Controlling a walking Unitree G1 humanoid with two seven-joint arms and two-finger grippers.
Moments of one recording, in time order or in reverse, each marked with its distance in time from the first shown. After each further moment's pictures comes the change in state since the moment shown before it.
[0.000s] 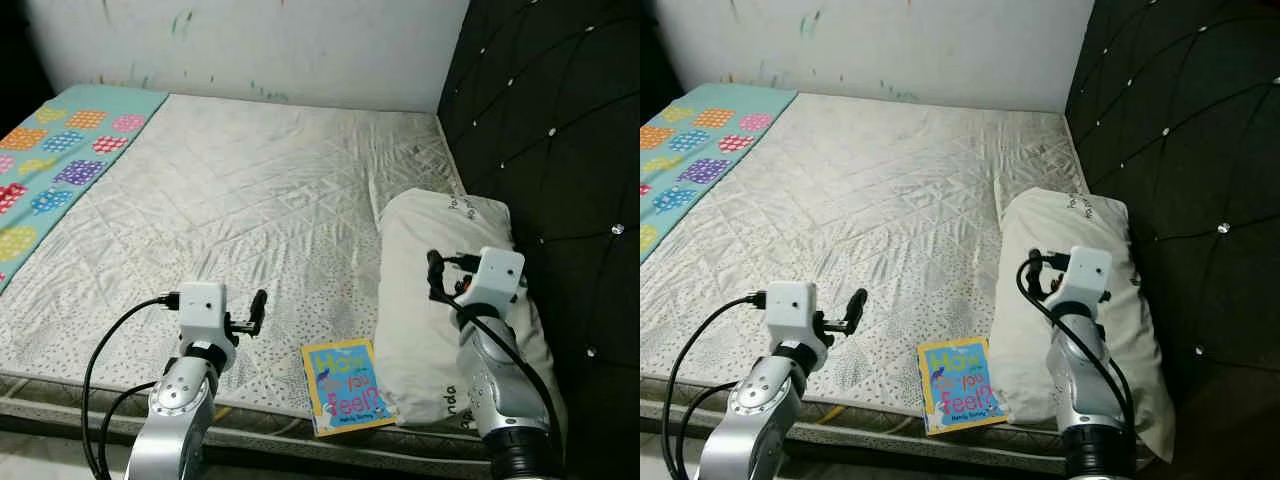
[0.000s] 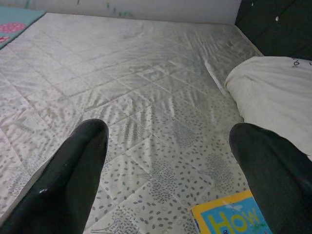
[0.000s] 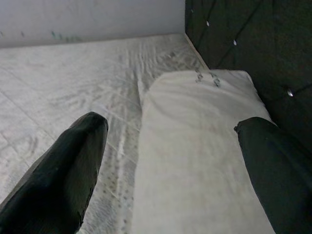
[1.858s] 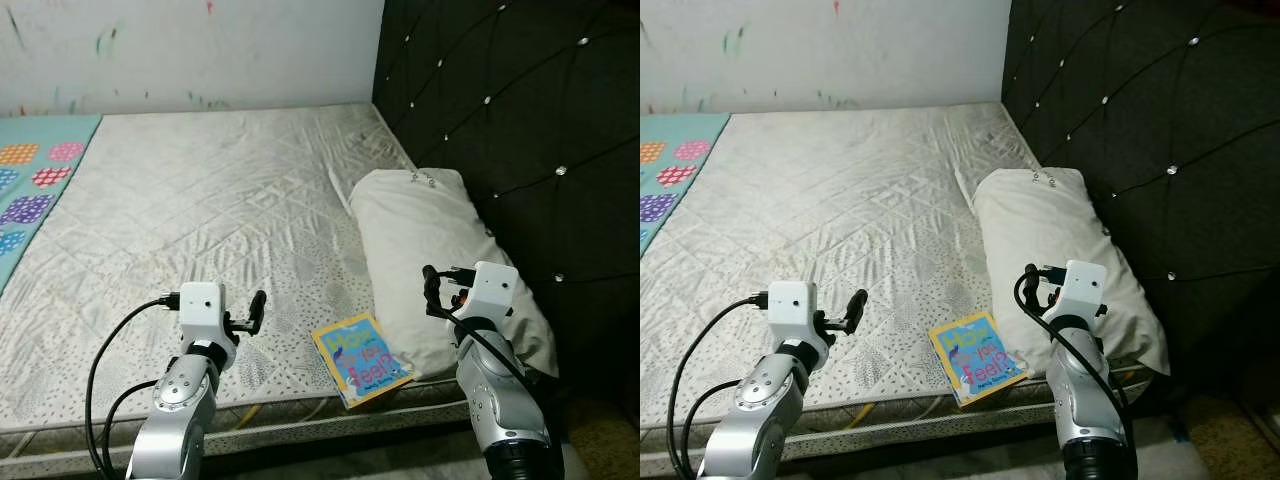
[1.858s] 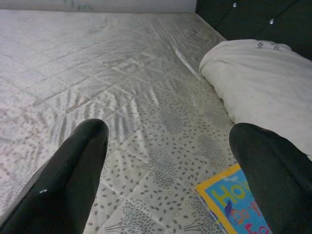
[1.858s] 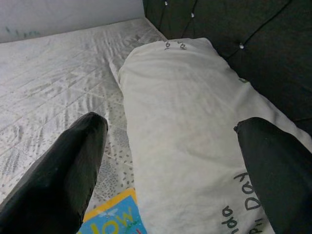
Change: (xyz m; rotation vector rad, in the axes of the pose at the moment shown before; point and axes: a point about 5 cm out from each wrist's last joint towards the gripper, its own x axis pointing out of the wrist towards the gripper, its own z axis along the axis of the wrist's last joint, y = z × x) left arm 0.005 0.008 -0.005 -0.043 0.023 0.035; right arm -0.007 0.001 -0.013 -0.003 0.044 0.034
